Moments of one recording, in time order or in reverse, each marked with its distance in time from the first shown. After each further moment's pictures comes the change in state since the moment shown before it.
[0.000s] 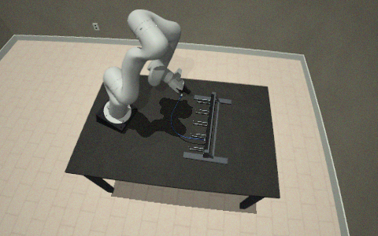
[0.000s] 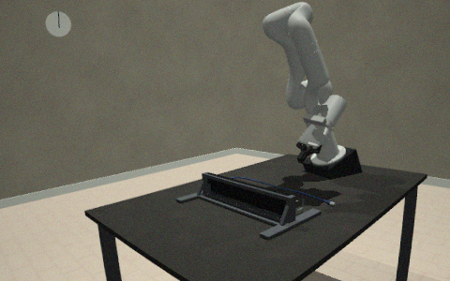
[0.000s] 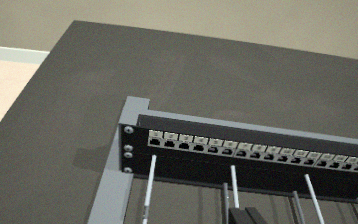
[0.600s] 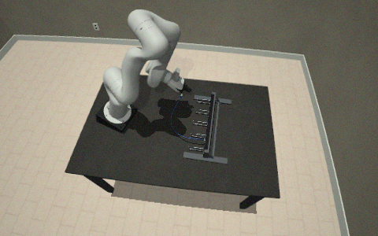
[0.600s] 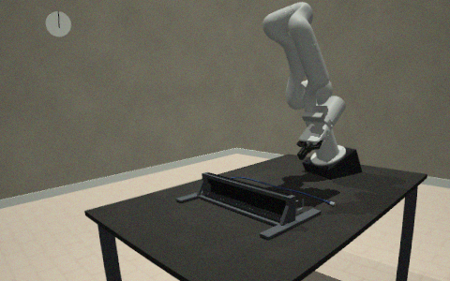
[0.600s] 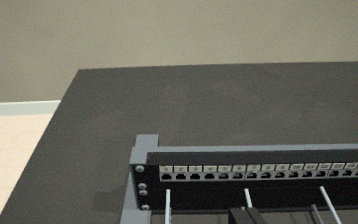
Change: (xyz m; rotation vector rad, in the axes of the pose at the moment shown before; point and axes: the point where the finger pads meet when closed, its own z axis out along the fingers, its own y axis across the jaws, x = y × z) arm 0.015 -0.003 -0.007 0.050 0.100 0.153
